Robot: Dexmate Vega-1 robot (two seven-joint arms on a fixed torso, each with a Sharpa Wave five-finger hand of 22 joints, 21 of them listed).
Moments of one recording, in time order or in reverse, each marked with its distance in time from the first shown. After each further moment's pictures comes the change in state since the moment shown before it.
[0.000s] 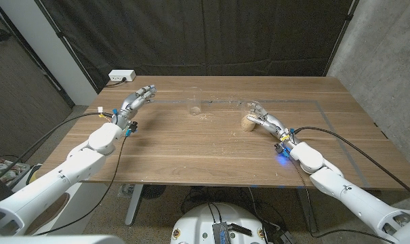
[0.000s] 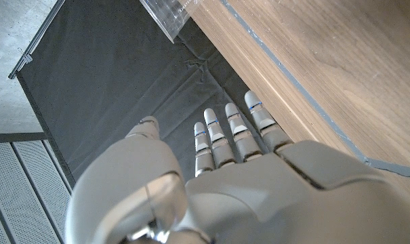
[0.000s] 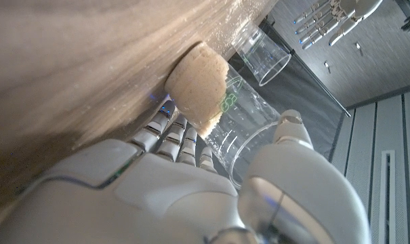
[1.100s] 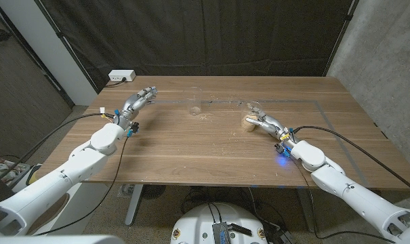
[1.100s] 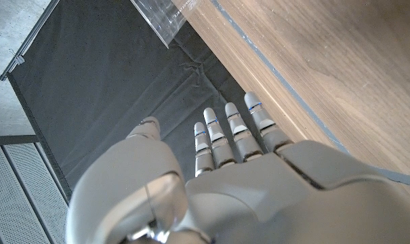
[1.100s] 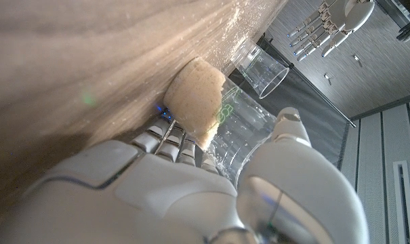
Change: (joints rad) left arm -0.002 -0.010 0.006 0.005 0.005 0.019 0.007; left_hand -0.004 0.004 0.004 -0.004 0.000 0.000 0.000 0.000 0.000 0.005 -0.005 0.000 0.000 -0.001 0.000 0.003 0.014 -0.006 -0.005 0.000 0.000; right arm -0.015 -0.072 -0.020 -0.140 0.055 -0.158 0.111; right_hand -0.004 -0.036 -0.028 0.000 -0.011 0.007 0.016 0.029 0.032 -0.047 0.054 0.040 0.077 -0.080 0.002 -0.015 0.059 -0.043 0.047 -0.008 0.004
